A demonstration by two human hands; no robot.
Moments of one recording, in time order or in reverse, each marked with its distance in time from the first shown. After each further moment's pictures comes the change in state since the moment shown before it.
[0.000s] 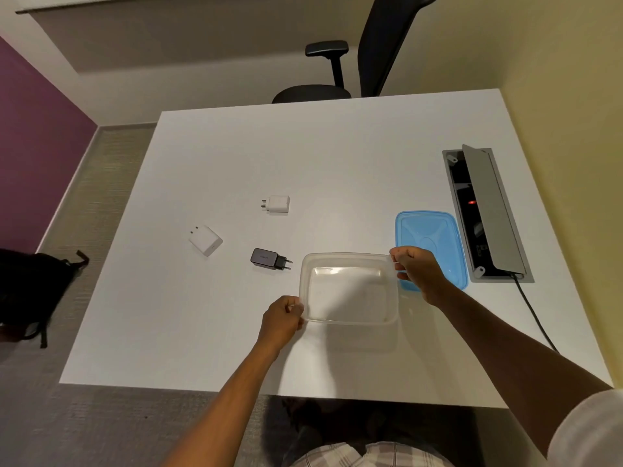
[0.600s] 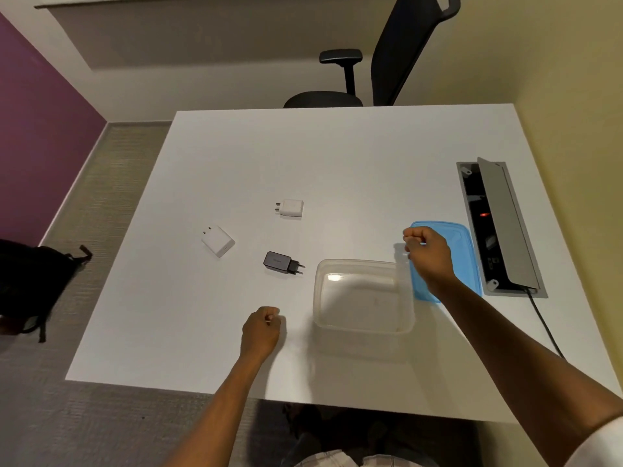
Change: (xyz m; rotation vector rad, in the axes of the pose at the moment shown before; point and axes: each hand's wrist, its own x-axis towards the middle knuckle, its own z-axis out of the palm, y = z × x) left_hand 0.021 -0.046 -0.052 0.229 0.154 0.065; right_hand 0.002 -0.044 0.023 -0.022 0.255 -0.202
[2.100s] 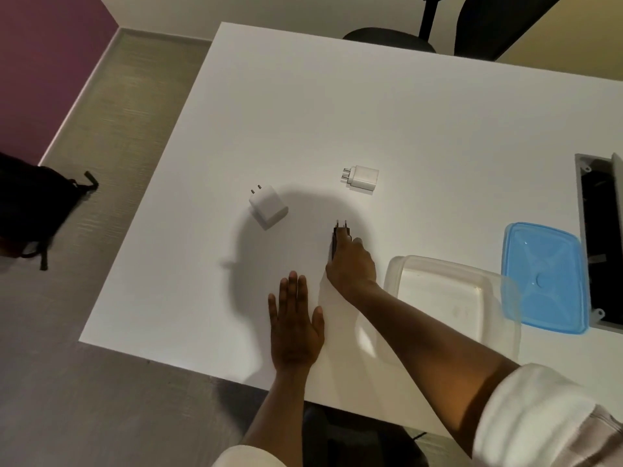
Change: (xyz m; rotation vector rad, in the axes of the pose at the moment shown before) left_hand 0.054 -0.097 0.018 0.494 0.270 0.265; right_hand -0.063 -0.013 0.296 -0.847 -0.317 -0.256
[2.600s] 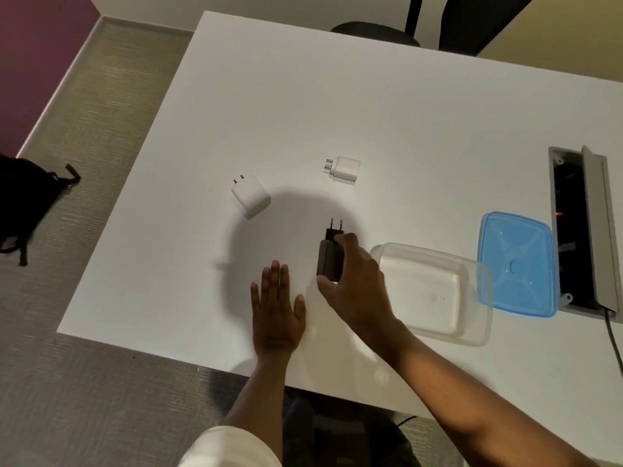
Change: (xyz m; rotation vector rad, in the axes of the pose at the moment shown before) left_hand -0.002 0.001 0.000 -0.001 0.012 0.009; right_hand -0.089 0.020 -0.060 0.310 0.068 -0.155
